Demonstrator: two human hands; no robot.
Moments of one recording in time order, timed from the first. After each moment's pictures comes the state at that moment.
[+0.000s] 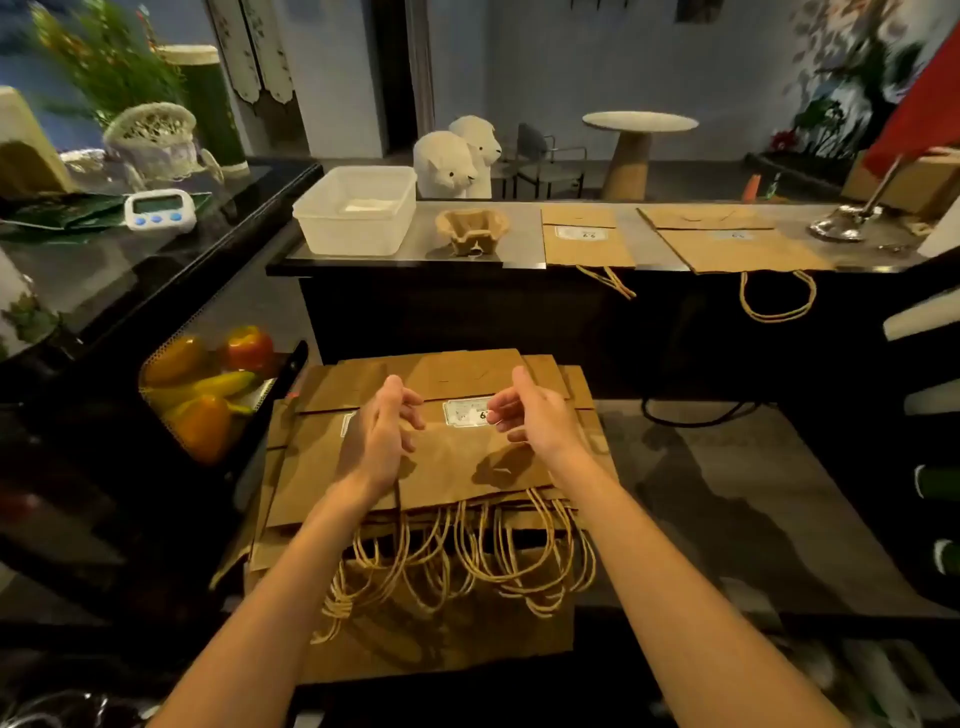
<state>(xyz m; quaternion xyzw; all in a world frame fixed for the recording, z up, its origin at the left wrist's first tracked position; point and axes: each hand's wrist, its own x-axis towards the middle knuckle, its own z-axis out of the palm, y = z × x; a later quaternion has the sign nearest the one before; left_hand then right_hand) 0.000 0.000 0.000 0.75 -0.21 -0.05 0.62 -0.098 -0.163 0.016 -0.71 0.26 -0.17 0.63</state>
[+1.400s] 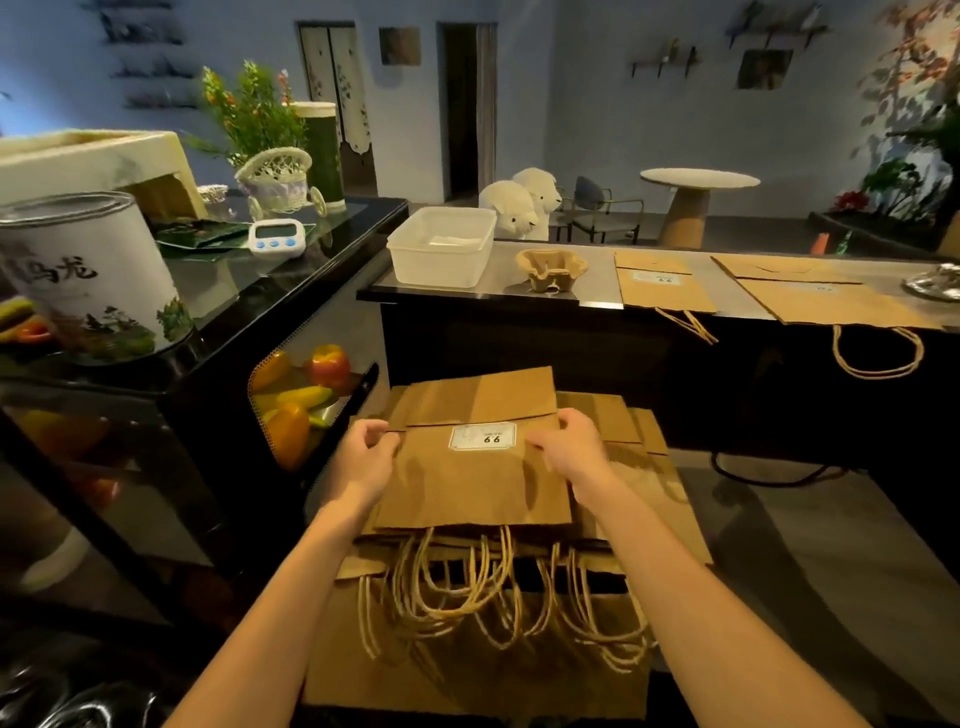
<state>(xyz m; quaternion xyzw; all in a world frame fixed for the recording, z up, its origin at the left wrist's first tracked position) 0.044 0.078 -0.009 0.85 -0.03 0.00 0.53 -0.043 -0.139 0.003 -0.73 0.32 -0.13 0.60</state>
